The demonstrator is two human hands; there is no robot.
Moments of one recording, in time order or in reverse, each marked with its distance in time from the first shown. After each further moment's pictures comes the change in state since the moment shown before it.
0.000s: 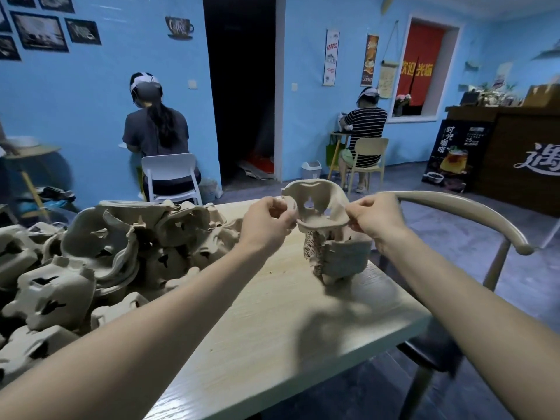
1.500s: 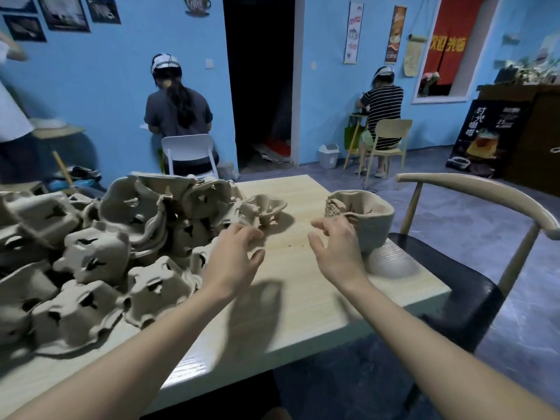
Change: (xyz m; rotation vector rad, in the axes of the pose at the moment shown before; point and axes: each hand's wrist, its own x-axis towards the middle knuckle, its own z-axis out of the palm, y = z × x) left_hand -0.051 -0.089 -0.057 0.682 0.040 0.179; right_hand -0.077 0.053 0.074 -0.283 -0.110 -0.412
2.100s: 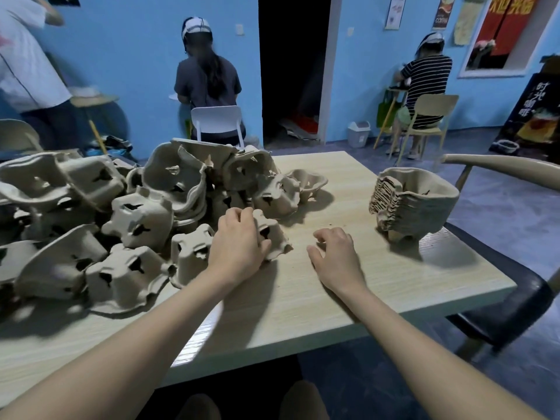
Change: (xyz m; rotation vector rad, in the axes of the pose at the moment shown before) left_hand -0.016 -0.056 -0.022 0.288 -0.067 -0.168; right_hand -0.028 -0.002 0.088 -0.120 -0.234 0.035
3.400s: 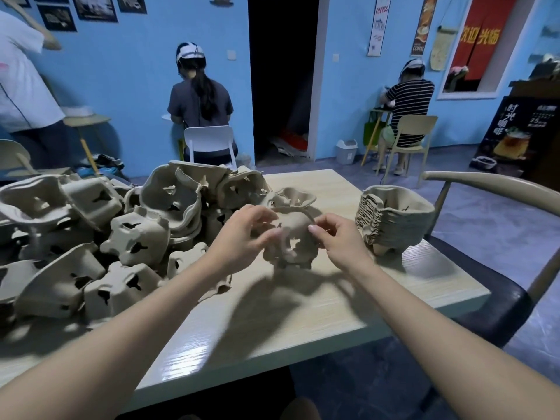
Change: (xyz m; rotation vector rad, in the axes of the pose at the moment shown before) left_hand 0.018 0.007 -0.028 -0.476 0.014 0.351; right_hand 0.027 -0.013 -0.048 0.572 0.026 -0.032
